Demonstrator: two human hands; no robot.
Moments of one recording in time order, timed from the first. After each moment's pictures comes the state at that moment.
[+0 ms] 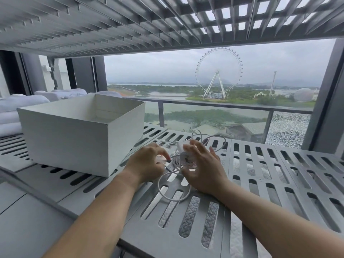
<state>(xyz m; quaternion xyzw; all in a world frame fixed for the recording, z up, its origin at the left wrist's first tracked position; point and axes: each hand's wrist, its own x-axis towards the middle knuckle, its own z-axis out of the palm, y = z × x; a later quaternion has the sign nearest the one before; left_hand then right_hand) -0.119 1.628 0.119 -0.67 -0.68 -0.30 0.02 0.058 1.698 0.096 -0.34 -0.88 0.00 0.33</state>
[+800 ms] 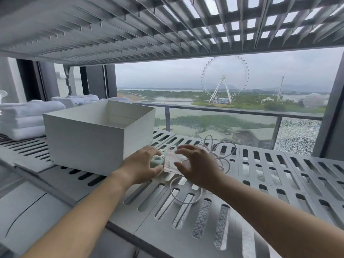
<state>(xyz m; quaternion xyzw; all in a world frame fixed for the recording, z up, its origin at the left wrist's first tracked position) -0.165 1.614 0.123 -0.66 -0.72 -0.22 0.04 0.024 1.680 0.128 -0.26 -0.91 0.00 0.32</state>
